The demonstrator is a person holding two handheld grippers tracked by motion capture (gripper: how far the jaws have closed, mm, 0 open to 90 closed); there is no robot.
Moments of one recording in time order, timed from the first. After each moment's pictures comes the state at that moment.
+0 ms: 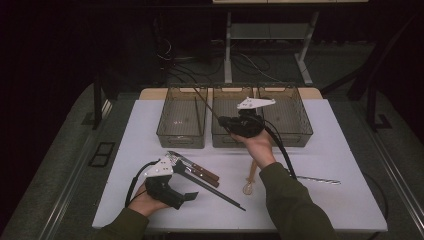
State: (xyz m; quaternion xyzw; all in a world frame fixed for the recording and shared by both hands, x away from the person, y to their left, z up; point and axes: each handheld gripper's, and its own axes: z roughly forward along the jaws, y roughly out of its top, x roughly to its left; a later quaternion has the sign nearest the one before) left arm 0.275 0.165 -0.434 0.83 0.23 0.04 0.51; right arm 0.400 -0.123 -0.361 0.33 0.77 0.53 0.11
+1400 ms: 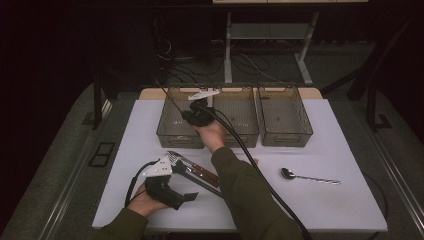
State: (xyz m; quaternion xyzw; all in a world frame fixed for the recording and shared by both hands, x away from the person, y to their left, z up) left arm 0.275 0.166 -0.432 0.83 0.22 0.04 0.51; right arm 0.456 0.003 -0.384 0.36 0.79 0.48 0.11
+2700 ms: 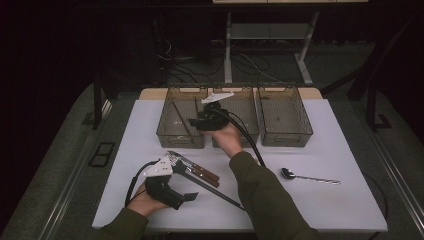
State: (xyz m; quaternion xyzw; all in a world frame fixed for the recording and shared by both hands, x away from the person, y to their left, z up) left arm 0.276 0.166 -0.433 0.83 0.22 0.04 0.51; right arm 0.439 -0.038 -0.377 0.34 0.80 0.47 0.10
